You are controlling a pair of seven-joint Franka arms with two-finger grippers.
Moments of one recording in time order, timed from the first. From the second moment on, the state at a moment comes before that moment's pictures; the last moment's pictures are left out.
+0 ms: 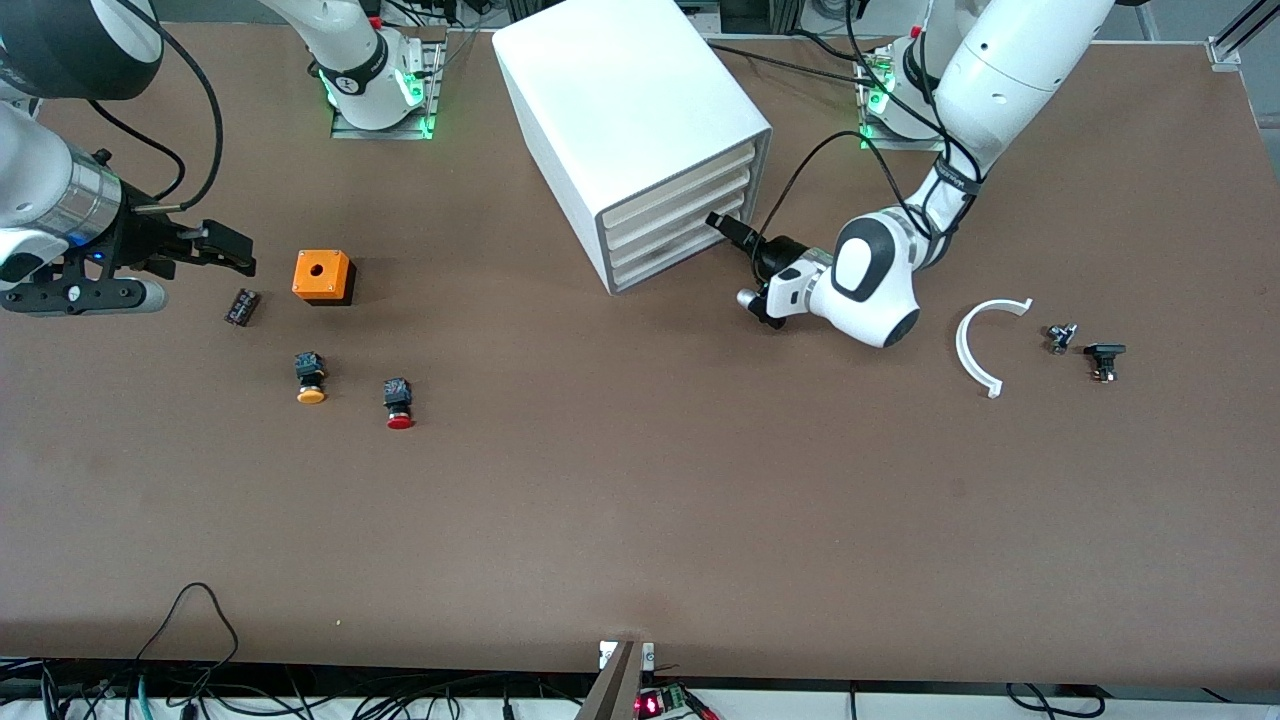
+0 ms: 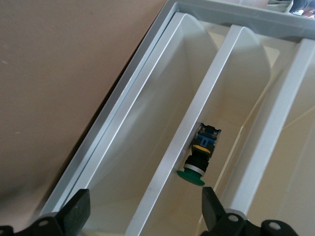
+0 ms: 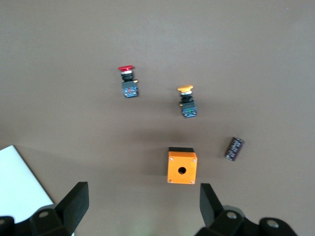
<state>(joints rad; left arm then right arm) -0.17 0.57 -0.28 -2.11 -1.00 1.87 0.62 0.16 0.08 -0.09 -1.64 0.04 1.61 0.03</state>
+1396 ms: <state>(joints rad) -0.13 0.59 -0.14 -2.02 -1.06 1.87 0.68 0.45 0.25 -0.06 -1.57 0.10 1.79 0.02</state>
